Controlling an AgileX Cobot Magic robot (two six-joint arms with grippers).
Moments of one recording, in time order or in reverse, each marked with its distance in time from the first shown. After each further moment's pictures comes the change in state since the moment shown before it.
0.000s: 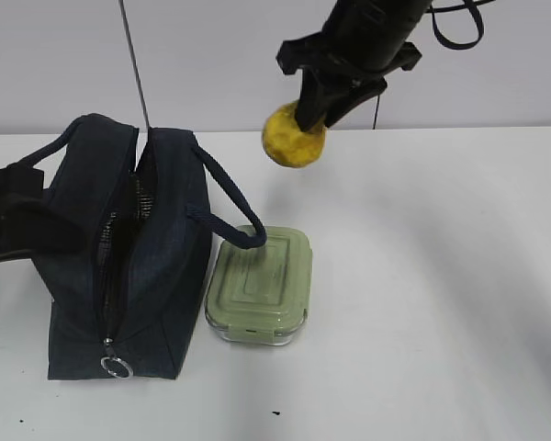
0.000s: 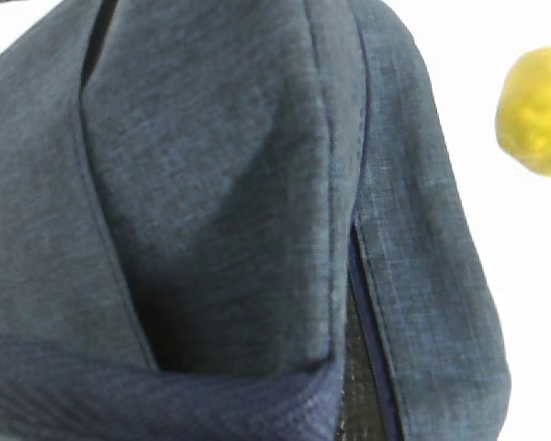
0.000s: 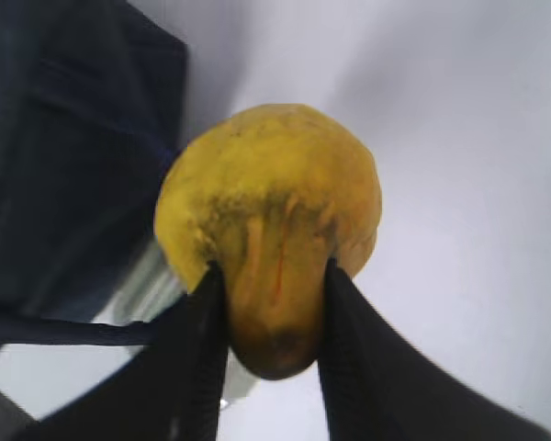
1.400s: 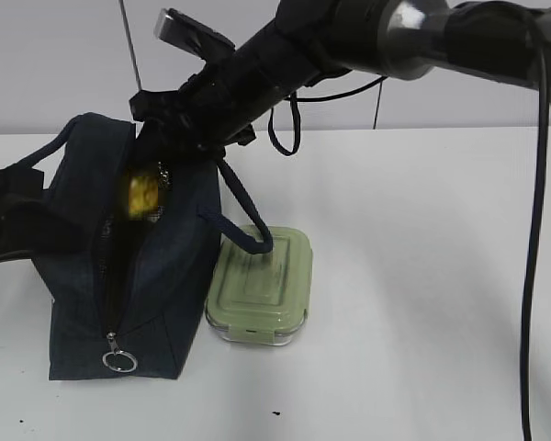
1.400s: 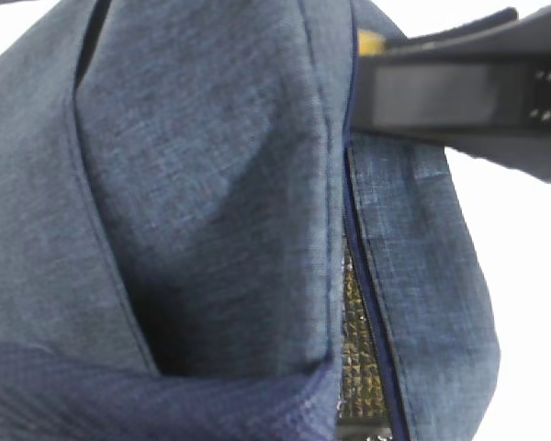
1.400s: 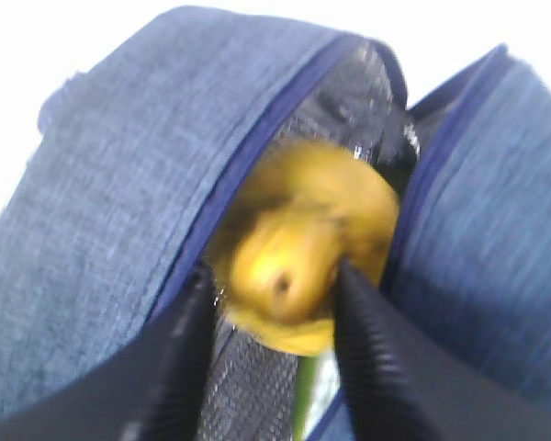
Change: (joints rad) left arm 0.000 0.000 0.000 0.003 -0.002 0.000; right arm 0.139 0.259 -0.032 0.560 -0.335 -0.280
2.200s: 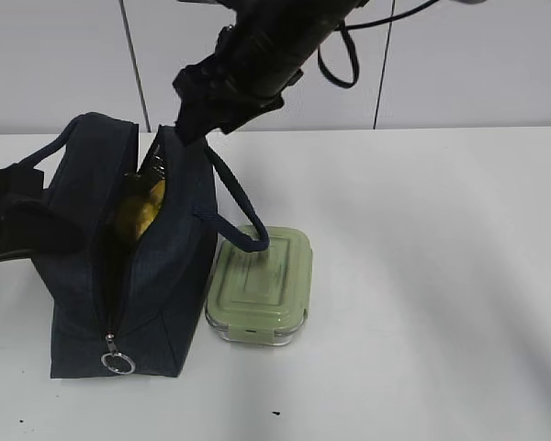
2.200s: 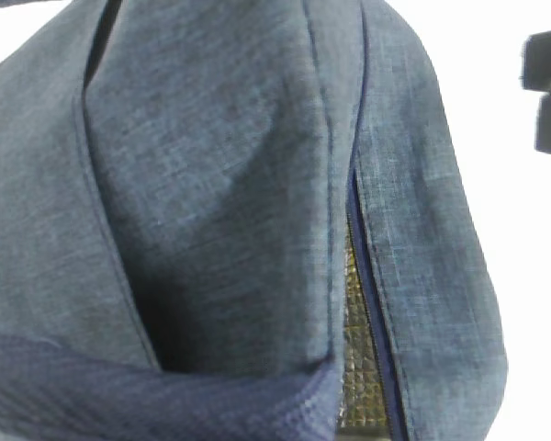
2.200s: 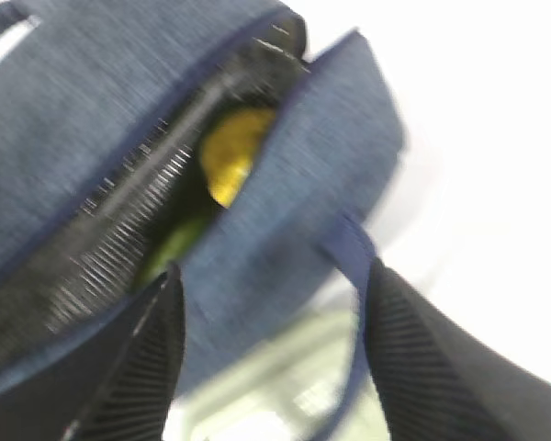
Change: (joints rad) left arm 0.000 0.000 0.000 0.000 -0.001 0.000; right arm -0.014 -0.157 -0.002 -0.381 0.140 0.002
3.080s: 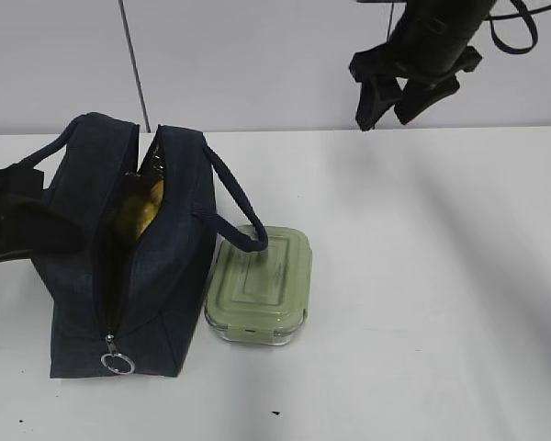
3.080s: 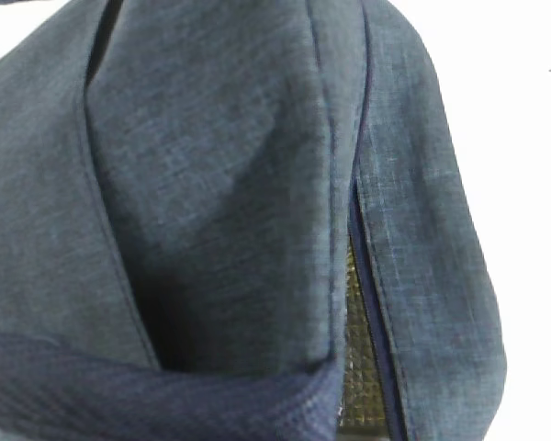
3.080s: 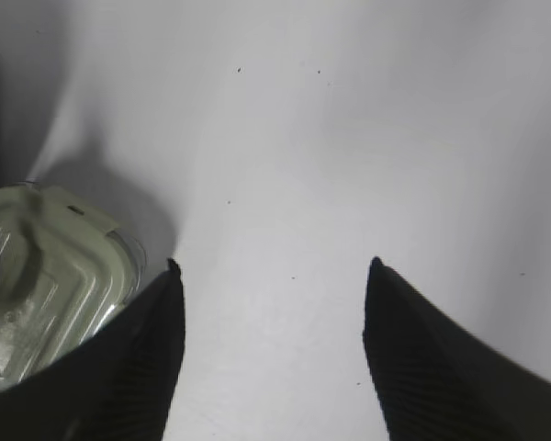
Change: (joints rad) left arm 0.000 0.000 0.000 0.000 0.003 0.000; right arm -0.291 -0.038 0.031 -0.247 0.194 0.221
